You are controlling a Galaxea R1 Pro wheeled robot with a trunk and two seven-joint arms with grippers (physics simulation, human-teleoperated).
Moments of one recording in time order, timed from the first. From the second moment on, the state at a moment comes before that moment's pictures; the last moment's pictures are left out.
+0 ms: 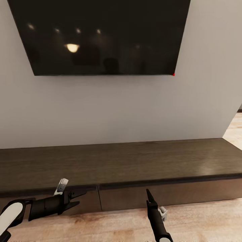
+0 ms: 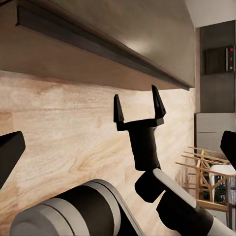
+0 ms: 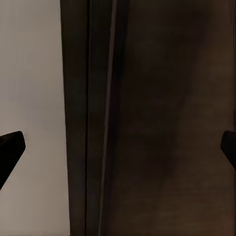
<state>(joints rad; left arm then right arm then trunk) -0.15 0.48 -0.13 -1.54 1.54 1.00 -0.02 -0.32 0.11 0.04 -0.47 -1.41 -0.11 0.76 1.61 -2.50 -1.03</state>
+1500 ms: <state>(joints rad) -0.15 0.49 -0.17 -1.54 1.58 1.00 -0.02 -0.32 0.11 0.04 -0.46 -1.42 -0.11 0.85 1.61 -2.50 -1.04</state>
